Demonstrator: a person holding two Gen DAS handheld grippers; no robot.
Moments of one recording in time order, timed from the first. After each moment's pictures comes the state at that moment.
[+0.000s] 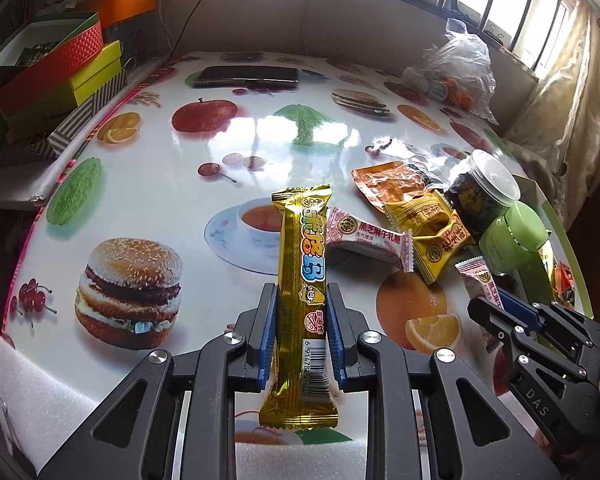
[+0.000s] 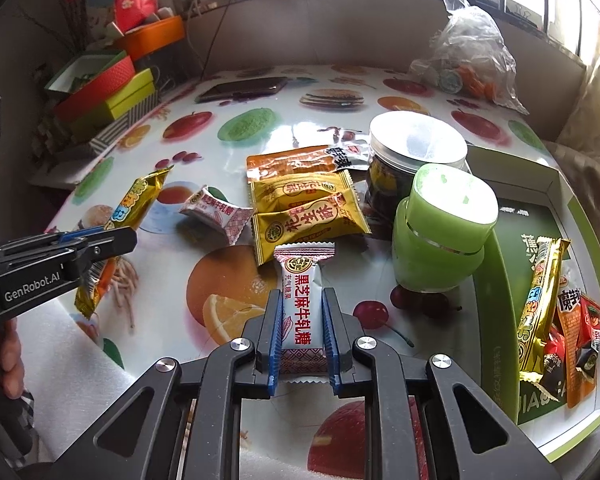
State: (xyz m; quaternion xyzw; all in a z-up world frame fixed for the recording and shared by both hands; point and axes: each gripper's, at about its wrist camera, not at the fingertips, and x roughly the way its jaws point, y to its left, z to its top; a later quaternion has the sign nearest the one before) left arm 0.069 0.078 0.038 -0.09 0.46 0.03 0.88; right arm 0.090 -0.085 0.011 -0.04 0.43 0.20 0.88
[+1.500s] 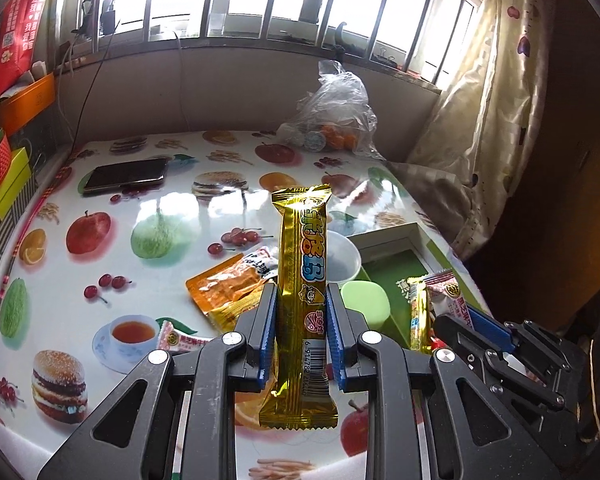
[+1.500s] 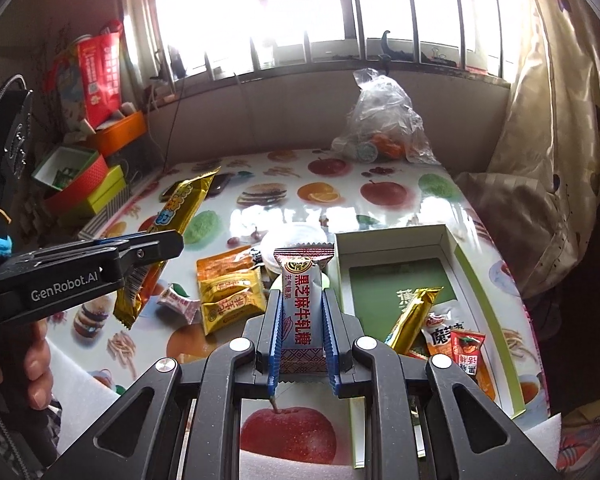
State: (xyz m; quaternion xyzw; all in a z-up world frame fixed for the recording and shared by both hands) left arm 0.107 -0.027 0.128 -0.07 0.39 -0.10 0.91; right arm 0.070 -0.178 0.101 0.02 0.33 0.13 0.93
